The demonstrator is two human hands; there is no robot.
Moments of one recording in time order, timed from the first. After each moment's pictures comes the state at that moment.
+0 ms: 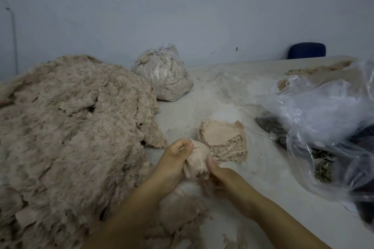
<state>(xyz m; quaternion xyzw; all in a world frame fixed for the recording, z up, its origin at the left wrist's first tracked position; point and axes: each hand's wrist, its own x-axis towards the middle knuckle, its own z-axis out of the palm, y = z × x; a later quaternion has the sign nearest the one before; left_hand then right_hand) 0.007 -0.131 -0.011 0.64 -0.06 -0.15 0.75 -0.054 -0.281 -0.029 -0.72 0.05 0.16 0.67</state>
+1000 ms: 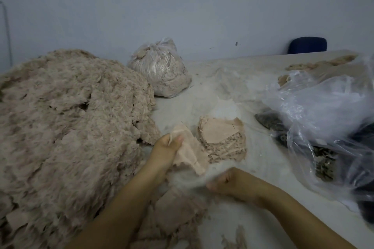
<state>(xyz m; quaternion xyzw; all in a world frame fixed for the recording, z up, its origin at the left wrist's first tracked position) 0.026 -0.127 -0.006 0.70 0.01 -0.10 0.71 -0.048 -0.310 -0.018 -0.83 -0.03 0.20 0.52</state>
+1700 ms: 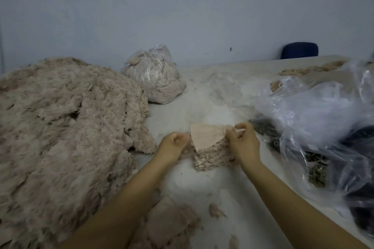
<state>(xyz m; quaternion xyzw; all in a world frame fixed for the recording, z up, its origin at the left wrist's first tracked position) 0.073 -0.154 -0.020 0.78 -0.05 -0.10 0.62 0.026 -0.339 -0.015 -0.79 0.23 -0.23 0.52</state>
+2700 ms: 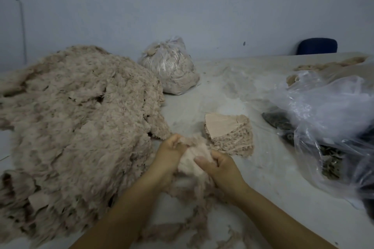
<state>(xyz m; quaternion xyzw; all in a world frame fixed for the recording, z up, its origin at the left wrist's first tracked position) 0.005 -0.111 -0.015 0.69 -0.02 -0.09 0.71 -0.039 -0.253 -0.043 -0.71 -0.01 -0.03 0.71</state>
